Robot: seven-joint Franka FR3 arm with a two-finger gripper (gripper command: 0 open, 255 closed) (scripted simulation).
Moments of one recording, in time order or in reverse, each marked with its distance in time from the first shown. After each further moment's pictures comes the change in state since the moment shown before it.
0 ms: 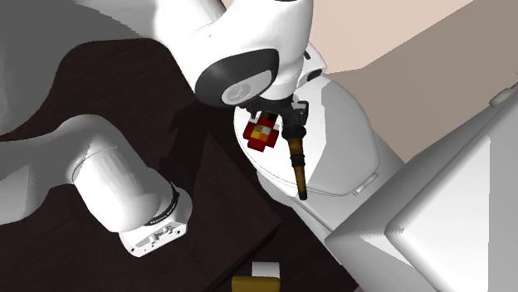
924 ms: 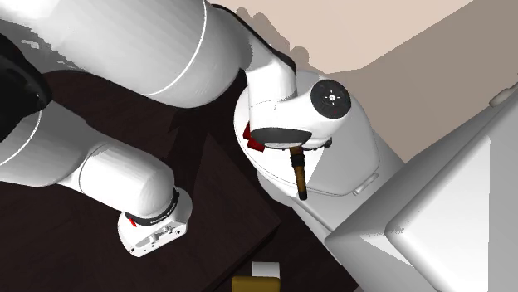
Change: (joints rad) arm 0.434 0.590 -0.544 0.065 0.402 0.524 -0.809
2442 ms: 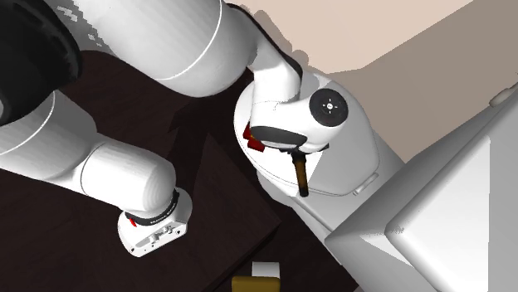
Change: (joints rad) arm 0.088 0.084 -0.064 0.010 0.180 0.031 -0.152
